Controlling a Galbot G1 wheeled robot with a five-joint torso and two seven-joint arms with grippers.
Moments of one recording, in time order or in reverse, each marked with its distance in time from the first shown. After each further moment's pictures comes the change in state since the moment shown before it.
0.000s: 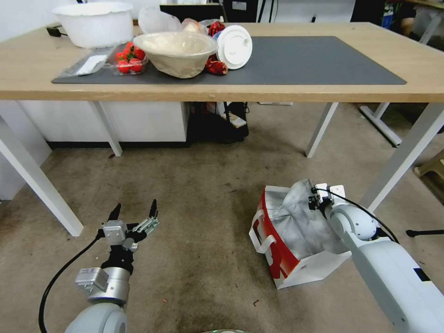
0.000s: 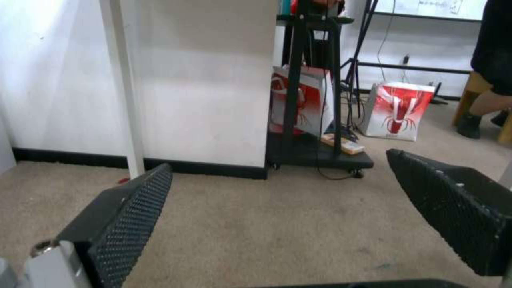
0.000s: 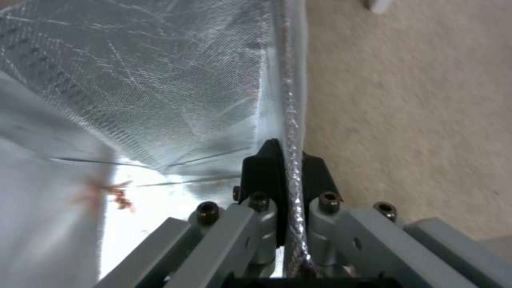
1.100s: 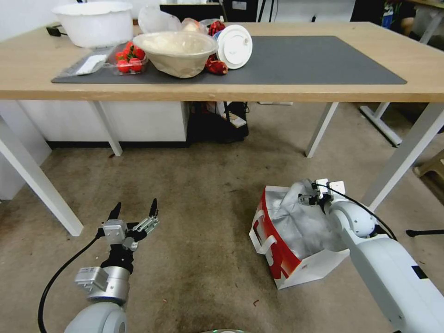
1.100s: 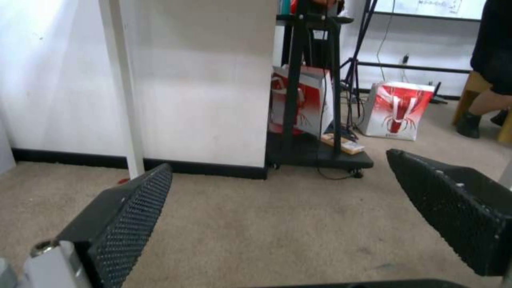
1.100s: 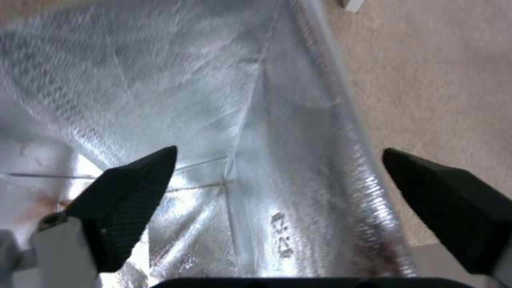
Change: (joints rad) left arm -0.003 -0.001 0.000 -0.007 -0.001 0.007 0.005; right arm 0.036 0.045 -0.010 -0.019 -0.068 -0.022 0.091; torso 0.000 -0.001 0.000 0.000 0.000
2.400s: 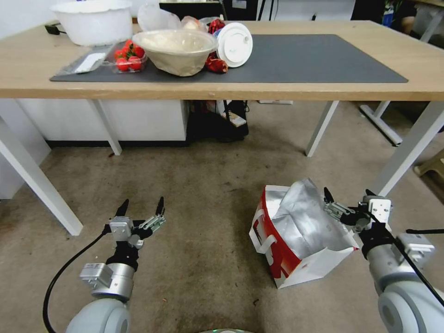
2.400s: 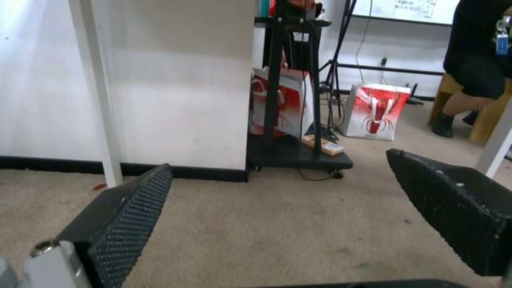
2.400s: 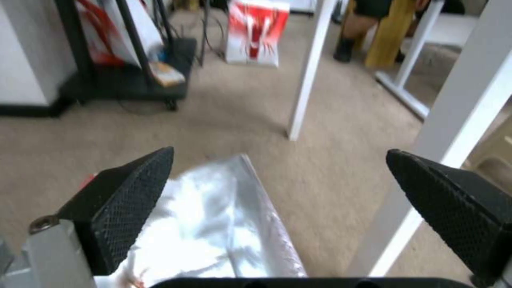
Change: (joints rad) left arm -0.009 0.039 0.029 -0.007 -0.019 0.009 0.005; right arm -0.599 0.275 0.434 0.693 -0.198 0.208 -0.069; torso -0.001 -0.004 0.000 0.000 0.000
